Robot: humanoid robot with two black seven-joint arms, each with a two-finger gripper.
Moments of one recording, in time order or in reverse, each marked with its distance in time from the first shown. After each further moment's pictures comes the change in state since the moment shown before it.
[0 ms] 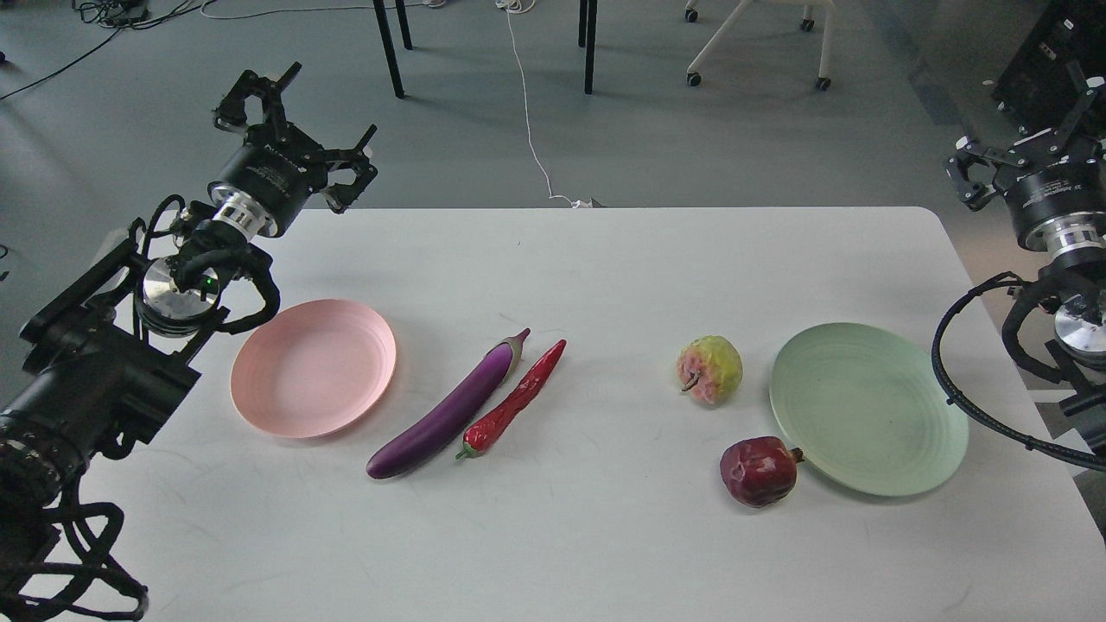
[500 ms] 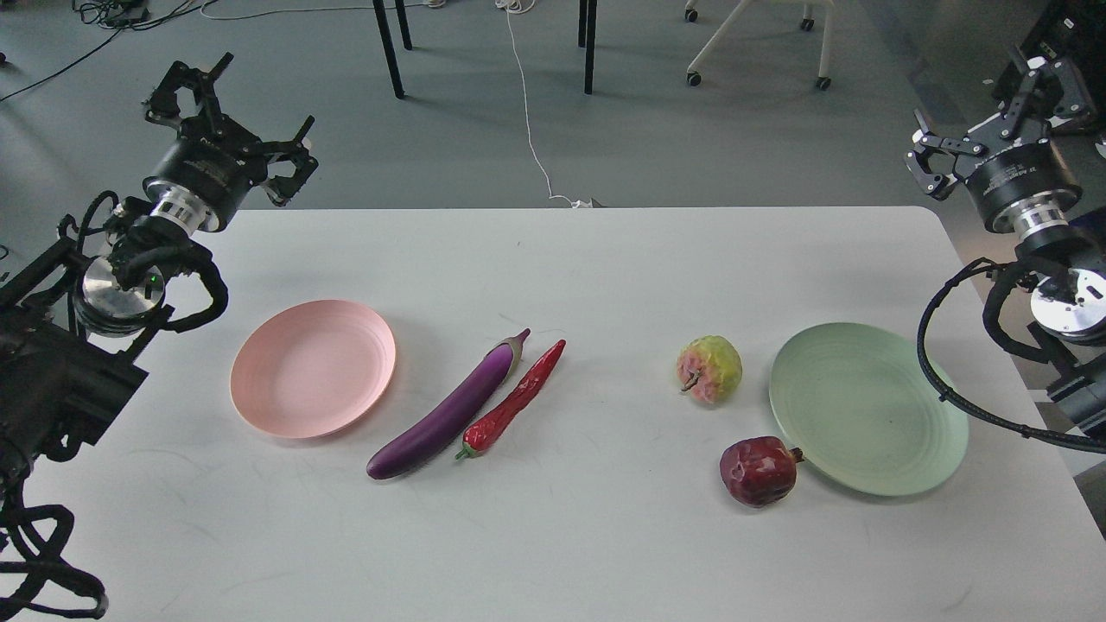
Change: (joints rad) left arm 0.005 0.078 -0.001 0.003 0.001 0.001 -0.040; right arm 0.186 -0.024 -0.286 0.013 -0.041 0.000 0.001
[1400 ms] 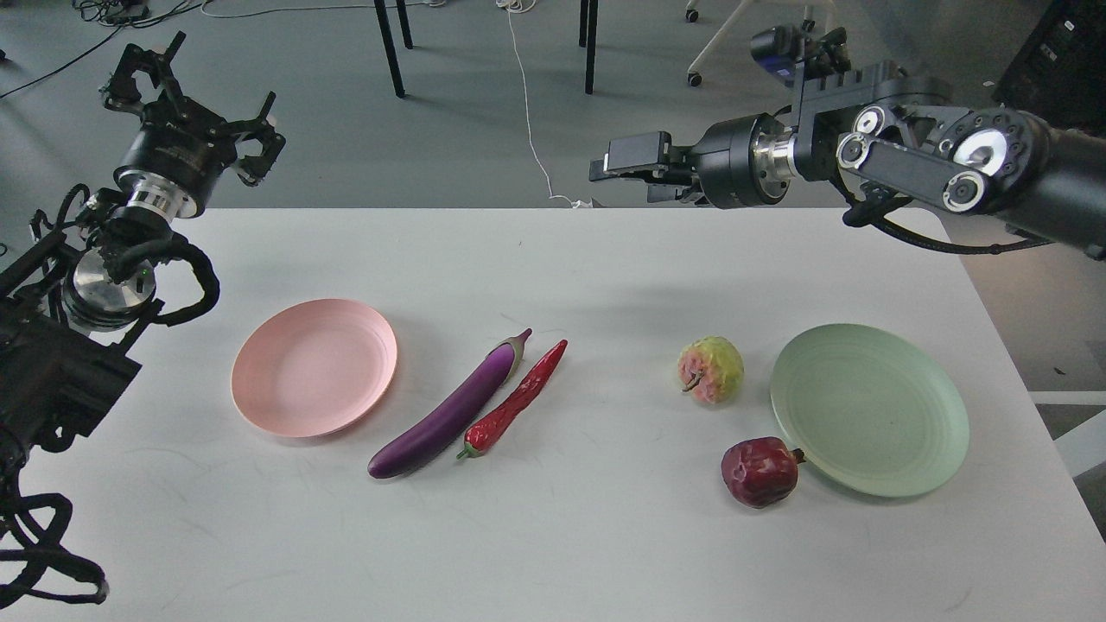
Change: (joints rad) left arm -0.031 0.006 0.016 0.062 0.012 -0.005 -0.099; right arm 0.651 0.224 -1.178 0.260 -0.796 0.000 0.010
